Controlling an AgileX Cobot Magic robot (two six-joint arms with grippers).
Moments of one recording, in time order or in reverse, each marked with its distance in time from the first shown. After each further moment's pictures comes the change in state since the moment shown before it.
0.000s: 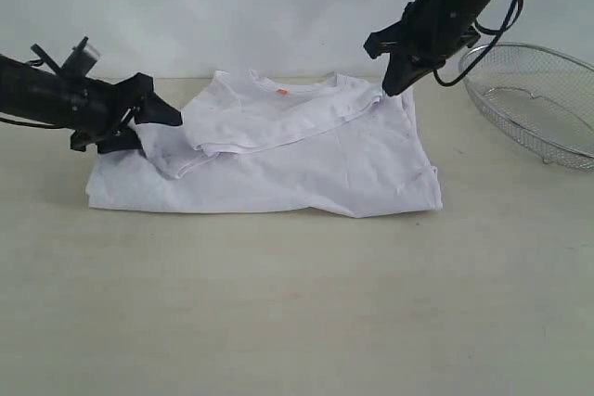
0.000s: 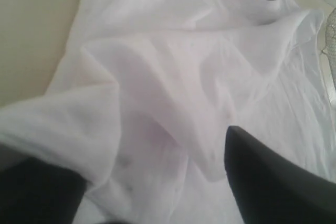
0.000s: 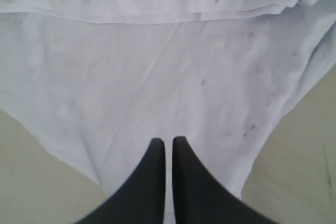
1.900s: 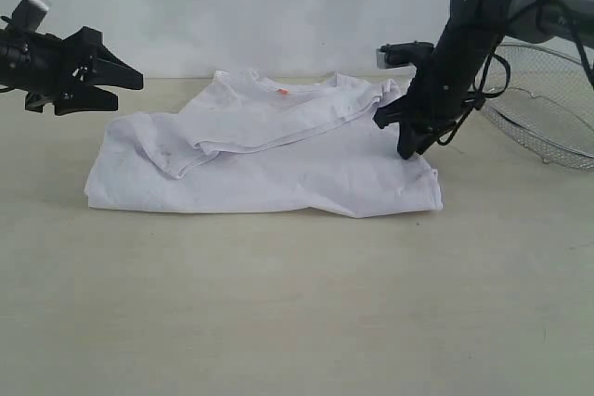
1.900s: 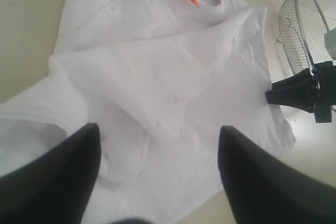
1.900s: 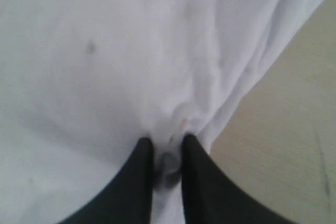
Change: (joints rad) left arm 0.091 -0.150 -0.008 0.088 0.158 -0.015; right arm -0.012 0.193 0.000 -0.154 -0.059 0.092
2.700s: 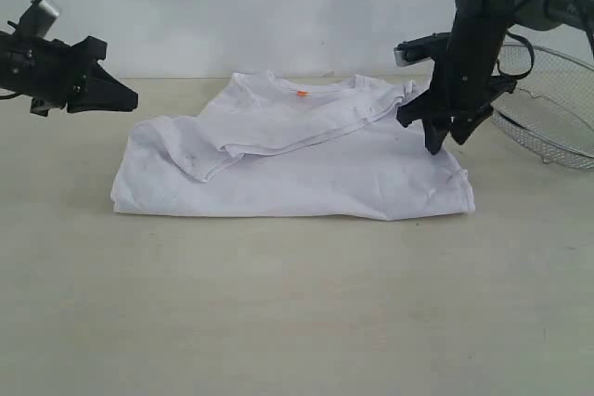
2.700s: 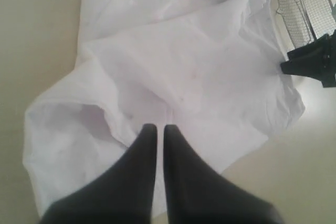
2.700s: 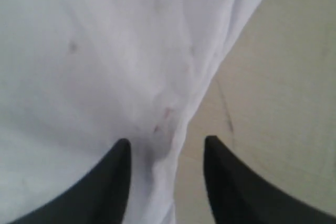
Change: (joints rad) left arm -0.016 0.000 0.000 0.053 0.047 0.016; right arm 0.002 -0.036 0.000 -0.219 0.052 0.114
